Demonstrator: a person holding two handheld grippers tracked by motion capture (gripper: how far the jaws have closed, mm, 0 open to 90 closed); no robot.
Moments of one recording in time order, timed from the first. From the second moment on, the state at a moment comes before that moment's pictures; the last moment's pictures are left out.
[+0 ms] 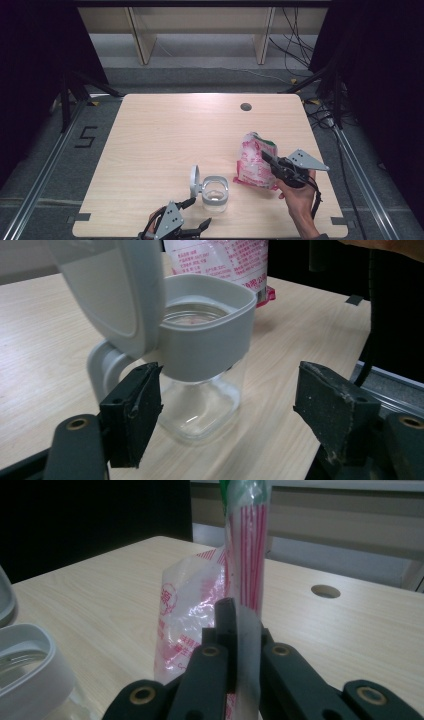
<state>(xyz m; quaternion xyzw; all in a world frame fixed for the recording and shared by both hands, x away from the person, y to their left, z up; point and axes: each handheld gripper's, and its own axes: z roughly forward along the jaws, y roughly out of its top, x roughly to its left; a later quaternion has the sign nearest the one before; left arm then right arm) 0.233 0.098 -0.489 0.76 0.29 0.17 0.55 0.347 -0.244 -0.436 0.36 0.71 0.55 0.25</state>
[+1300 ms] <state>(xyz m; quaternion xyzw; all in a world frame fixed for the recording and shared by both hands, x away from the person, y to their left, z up) 0.225 -0.007 -0.519 0.77 0.28 0.13 0.56 0.275 -0.255 -0.388 0.30 0.72 0.57 0.26</state>
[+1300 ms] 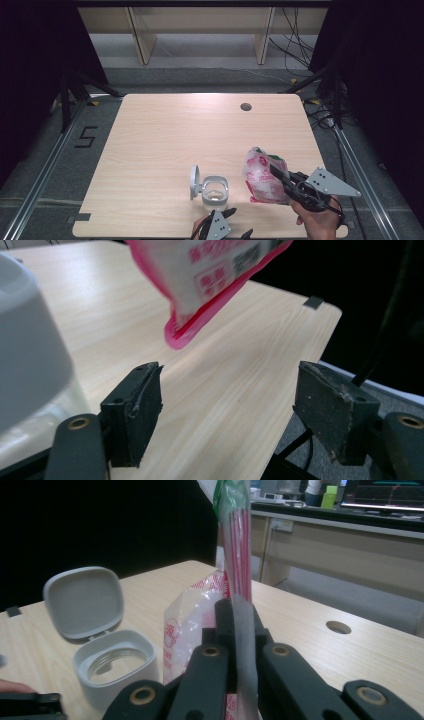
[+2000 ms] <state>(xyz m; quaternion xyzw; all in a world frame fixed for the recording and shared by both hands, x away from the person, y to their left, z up) 0.239 -0.038 -0.519 0.76 0.30 0.15 0.55 0.252 -0.234 -0.372 0.27 0.73 0.58 0.23</state>
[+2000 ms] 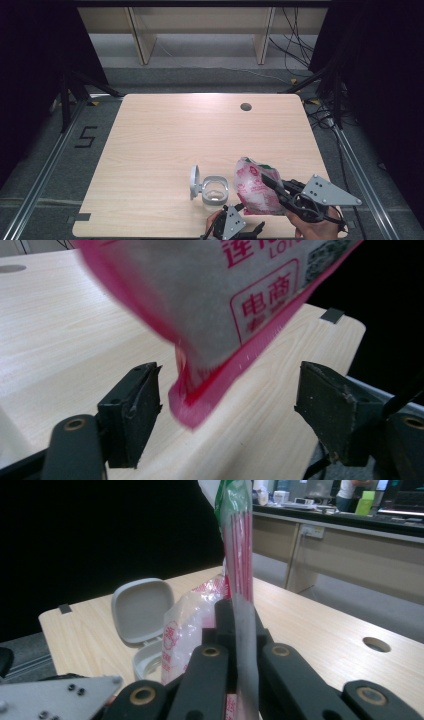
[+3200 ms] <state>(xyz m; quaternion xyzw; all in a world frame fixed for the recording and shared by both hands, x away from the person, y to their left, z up) 0.246 -0.038 -0.523 0.73 0.32 0.18 0.58 0.282 -0.183 -0.366 0.24 0.76 0.56 0.23</state>
